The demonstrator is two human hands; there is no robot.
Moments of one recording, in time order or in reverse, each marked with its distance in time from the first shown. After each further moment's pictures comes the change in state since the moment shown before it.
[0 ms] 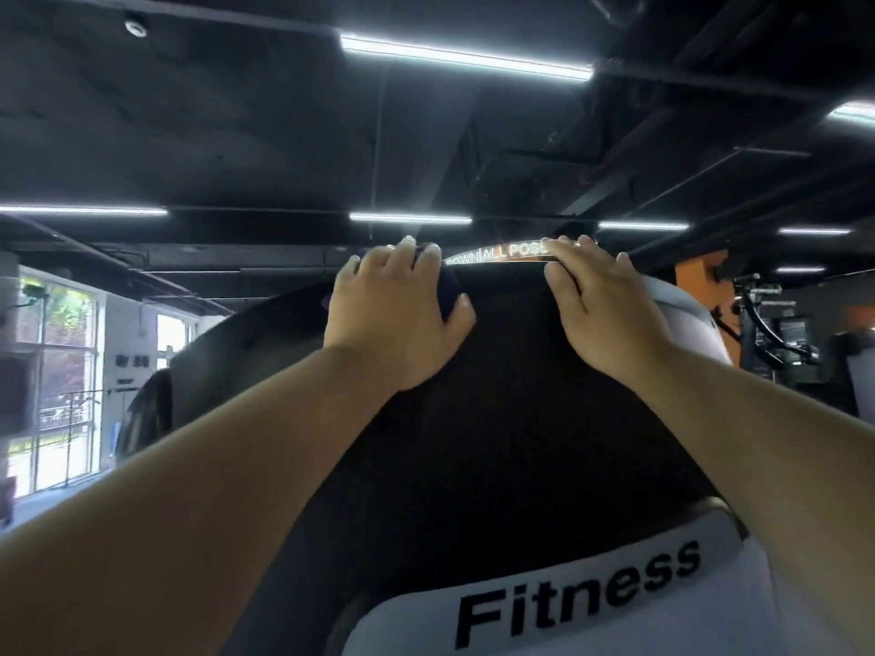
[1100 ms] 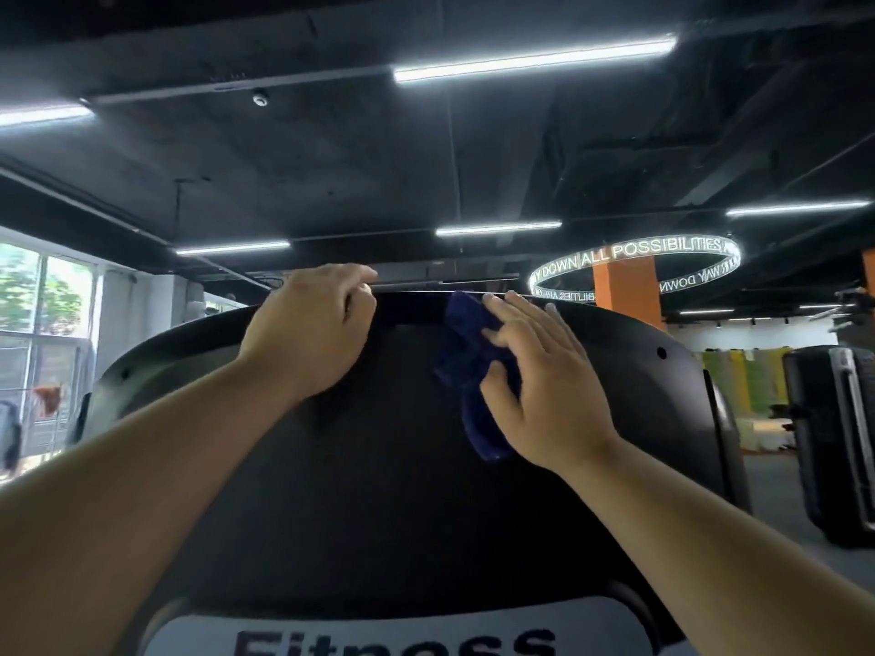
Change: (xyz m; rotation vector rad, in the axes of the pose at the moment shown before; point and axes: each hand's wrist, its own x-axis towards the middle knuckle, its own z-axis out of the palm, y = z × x) left_hand 0.042 0.111 0.003 -0.146 0.102 -0.223; right_hand -0.029 0.123 0.005 0.399 0.163 -0.316
